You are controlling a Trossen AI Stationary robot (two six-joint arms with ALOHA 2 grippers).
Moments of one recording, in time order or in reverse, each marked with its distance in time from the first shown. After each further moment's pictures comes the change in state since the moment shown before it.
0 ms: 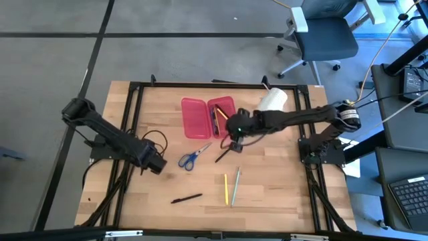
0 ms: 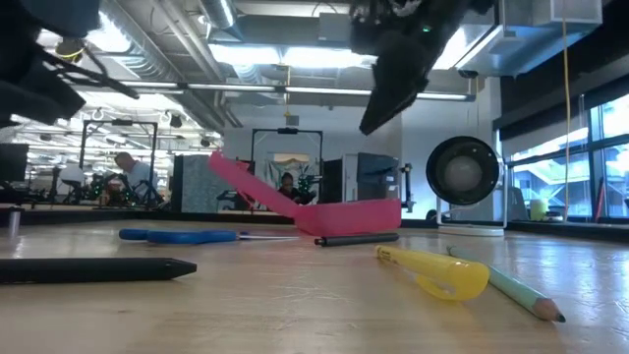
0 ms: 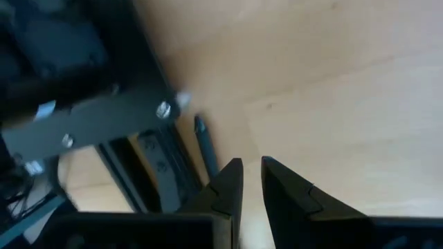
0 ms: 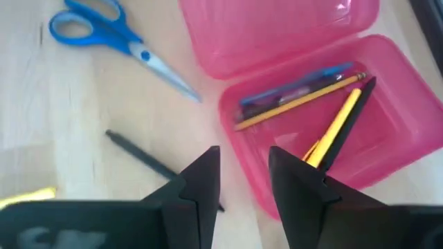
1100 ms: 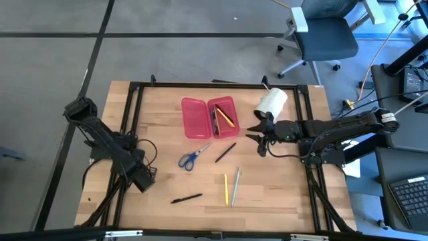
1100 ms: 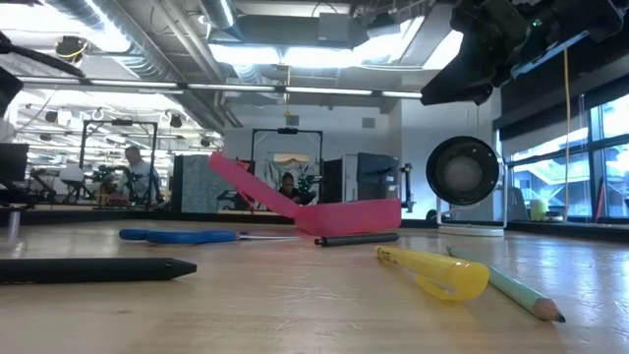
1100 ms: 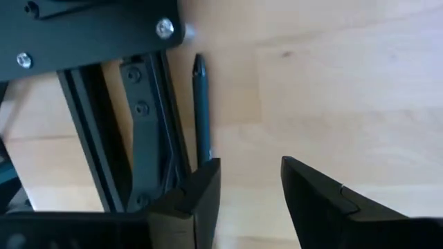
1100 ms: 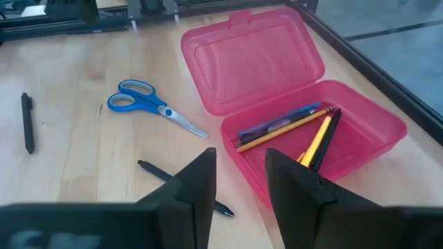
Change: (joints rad) left arm -0.308 0.017 -0.011 0.092 -0.031 -0.516; right arm 0.101 -0.599 -0.618 0.491 0.101 0.077
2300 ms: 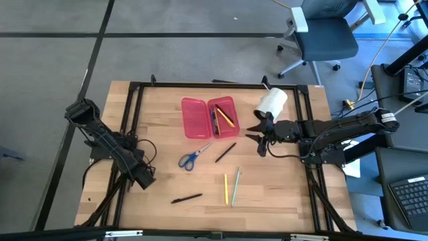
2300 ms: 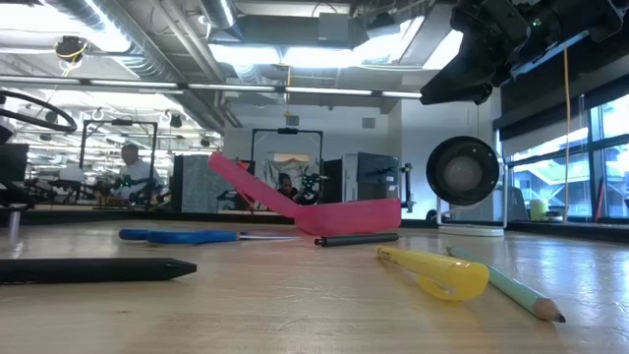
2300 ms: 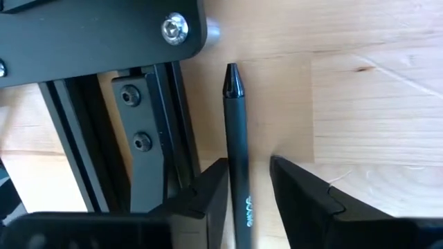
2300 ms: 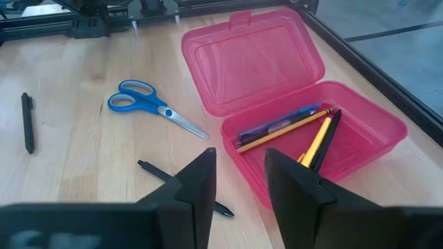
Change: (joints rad) left arm 0.002 0.062 -0.192 0.209 0.105 0.000; right arm 0.000 0.000 0.000 0.003 0.000 -0.005
